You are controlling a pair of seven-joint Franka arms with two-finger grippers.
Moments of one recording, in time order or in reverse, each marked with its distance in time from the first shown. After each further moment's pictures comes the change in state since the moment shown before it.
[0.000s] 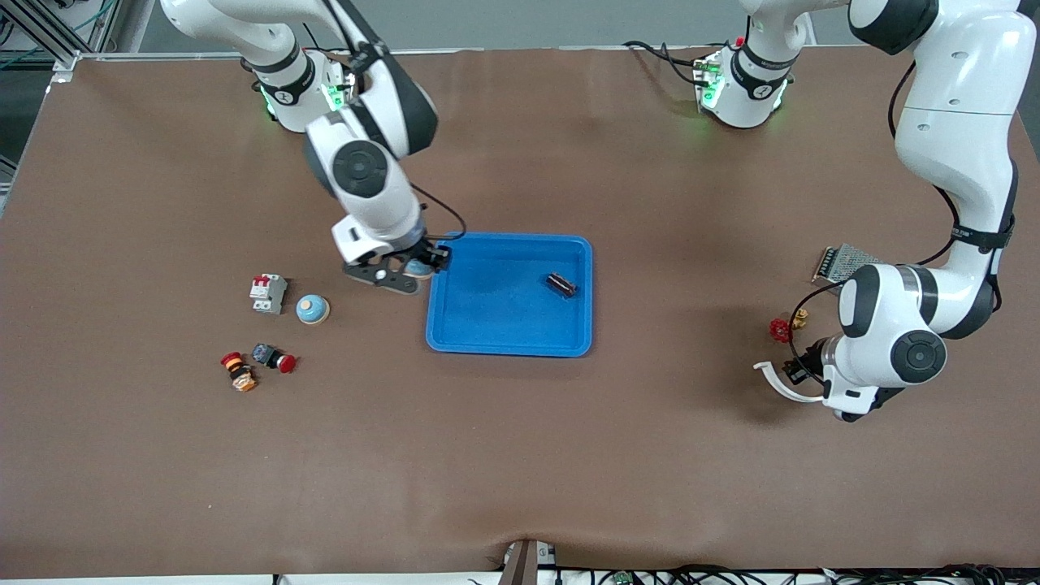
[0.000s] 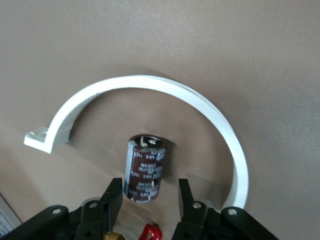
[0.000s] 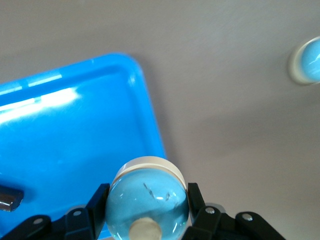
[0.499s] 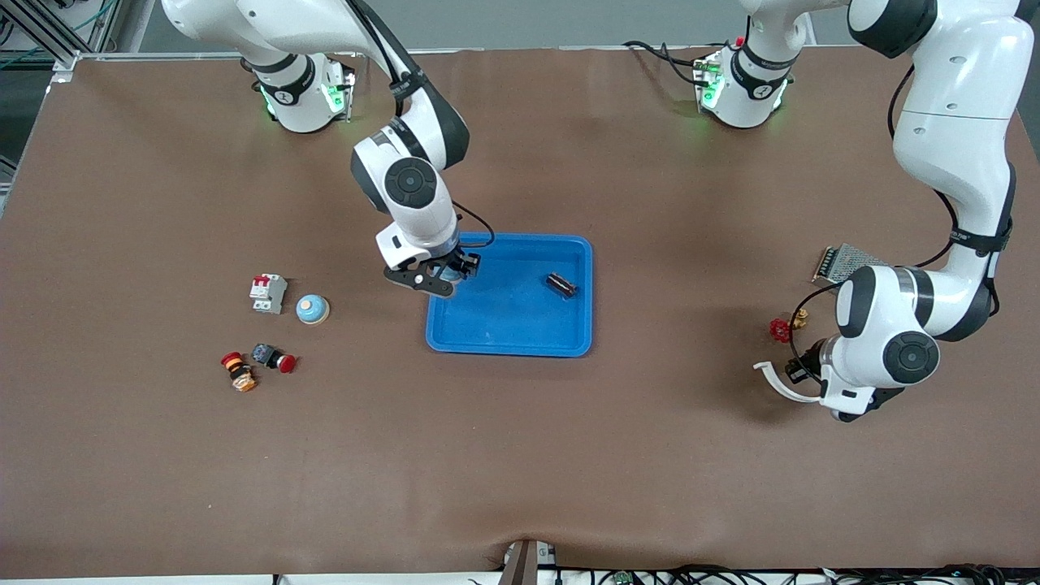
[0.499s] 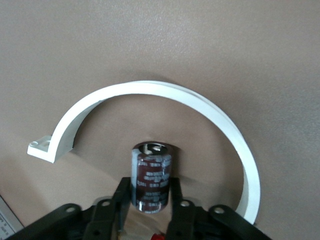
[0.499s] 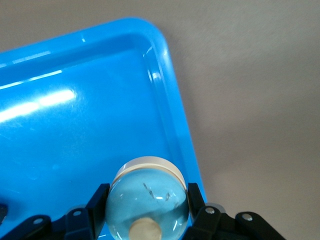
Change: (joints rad) left arm 0.000 0.009 0.000 0.003 0.021 0.006 0.008; right arm 0.052 0.116 -0.001 -0.006 0.000 0.132 0.042
